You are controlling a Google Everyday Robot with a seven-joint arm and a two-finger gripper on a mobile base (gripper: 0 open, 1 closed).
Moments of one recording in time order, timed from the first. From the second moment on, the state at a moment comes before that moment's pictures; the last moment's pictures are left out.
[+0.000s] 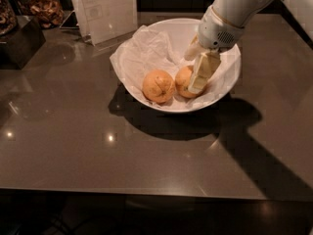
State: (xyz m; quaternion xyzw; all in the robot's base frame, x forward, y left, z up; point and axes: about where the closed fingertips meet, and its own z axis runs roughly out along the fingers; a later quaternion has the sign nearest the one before) arm 0.581 -0.097 0.902 -0.69 0.70 0.11 0.16
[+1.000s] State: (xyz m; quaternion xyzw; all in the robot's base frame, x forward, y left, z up) arm 0.593 -0.082 0.877 -0.70 0.69 0.14 0.14
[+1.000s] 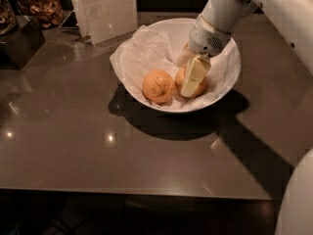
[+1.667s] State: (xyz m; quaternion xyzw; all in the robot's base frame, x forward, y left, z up) arm 0.595 -0.086 0.858 -0.69 0.69 0.15 0.11
